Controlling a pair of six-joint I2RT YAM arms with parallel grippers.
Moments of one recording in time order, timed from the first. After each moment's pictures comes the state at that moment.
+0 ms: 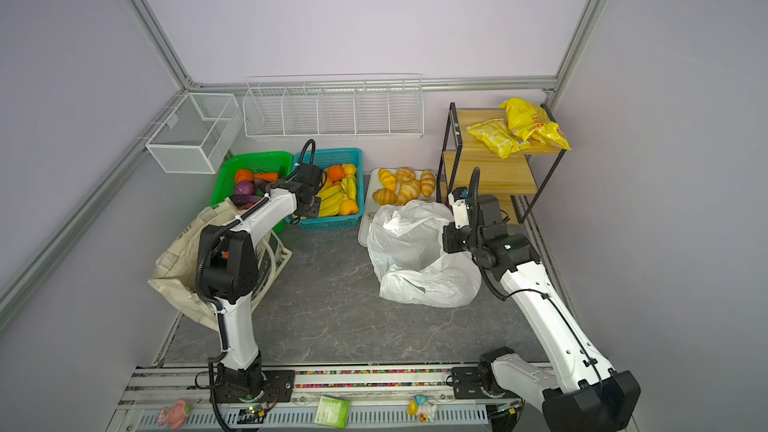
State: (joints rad) left arm -0.34 2.02 1.69 -0.74 -0.45 -0.11; right arm 0.32 1.11 1.13 -0.77 -0.09 0.14
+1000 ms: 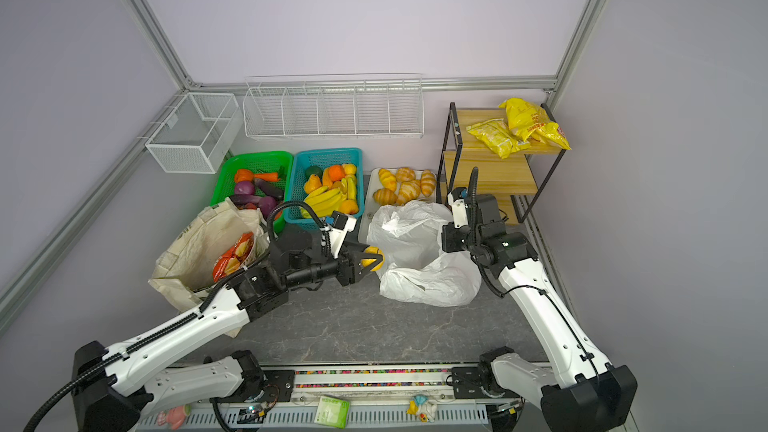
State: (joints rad) left arm -0.90 1.14 0.91 -0.03 0.30 -0.40; right arm 0.32 1.13 1.13 -0.77 -0.11 0.17
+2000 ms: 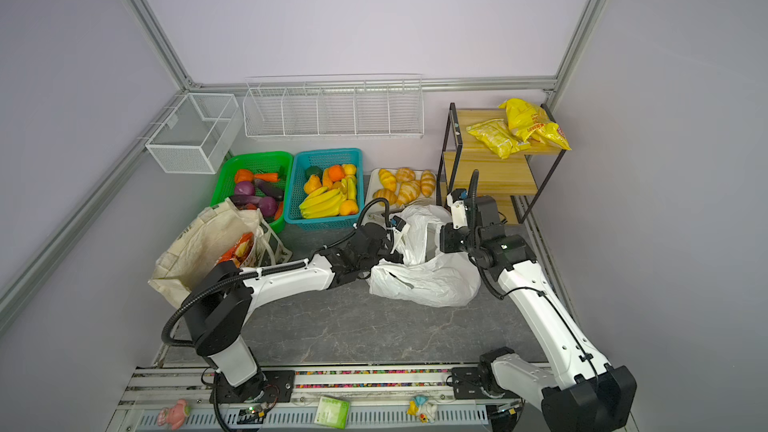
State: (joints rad) left arm -0.95 1.71 1.11 0.05 0.16 -0.29; right arm 0.32 1.12 1.10 -0.72 -0.14 0.21
